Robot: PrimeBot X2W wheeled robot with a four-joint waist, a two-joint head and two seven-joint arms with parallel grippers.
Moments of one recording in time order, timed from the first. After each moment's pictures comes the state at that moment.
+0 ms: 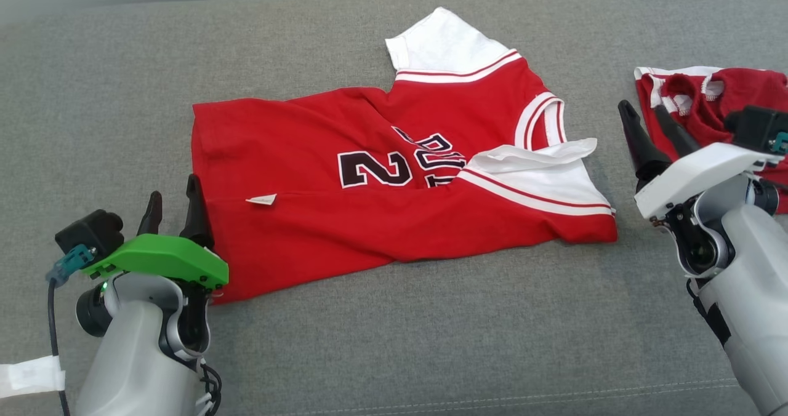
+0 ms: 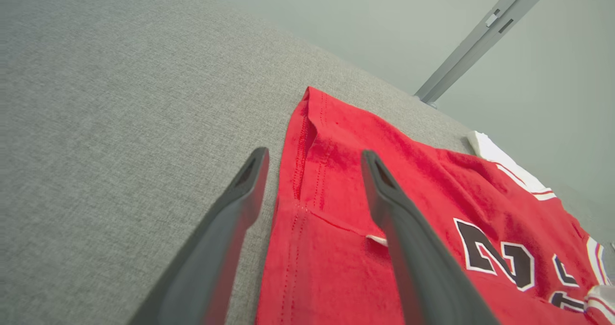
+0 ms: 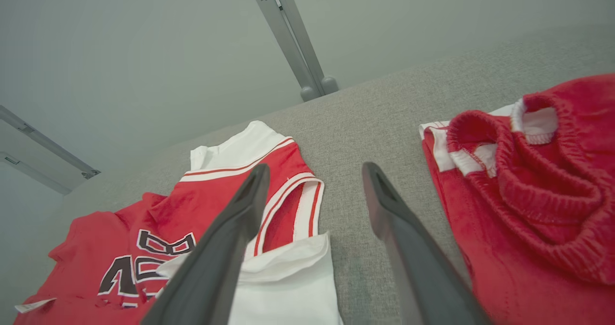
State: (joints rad) left arm -0.39 0.05 -0.15 0.54 -0.69 0.08 -0.18; right arm -0.52 -0.30 0.34 0.58 0.76 0.09 -0.10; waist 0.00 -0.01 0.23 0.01
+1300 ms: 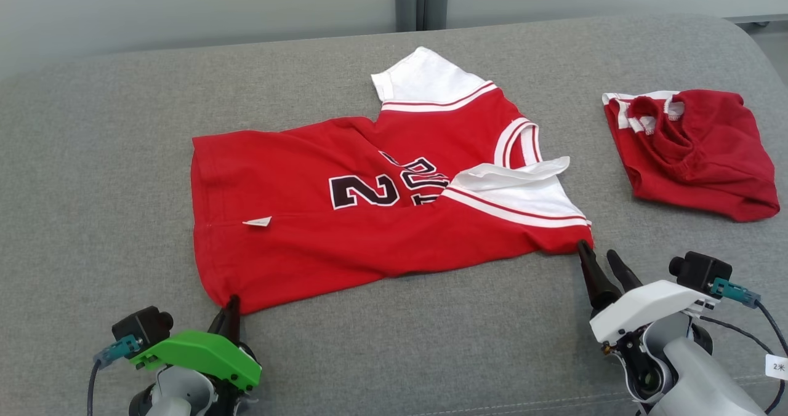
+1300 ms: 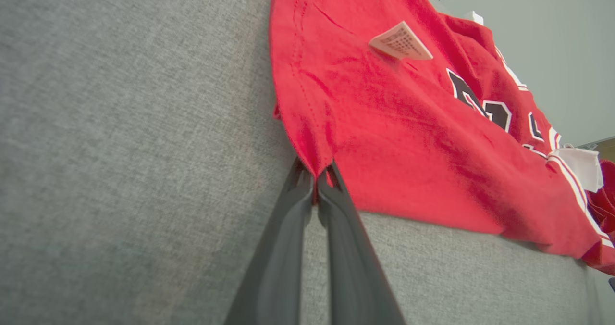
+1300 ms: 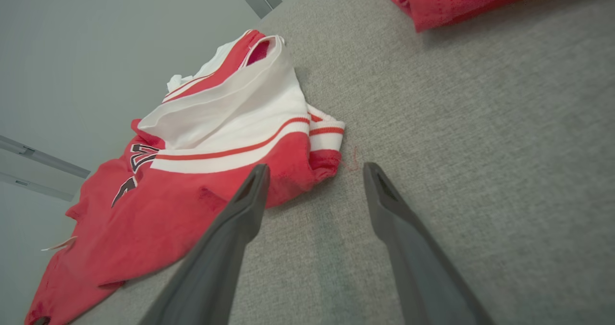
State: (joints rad) left arm -0.17 0.04 -0.22 0.57 -0.85 -0.01 -0.10; right arm -0.23 -0.15 0.34 0.64 0.84 0.11 -0.22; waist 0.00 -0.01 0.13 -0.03
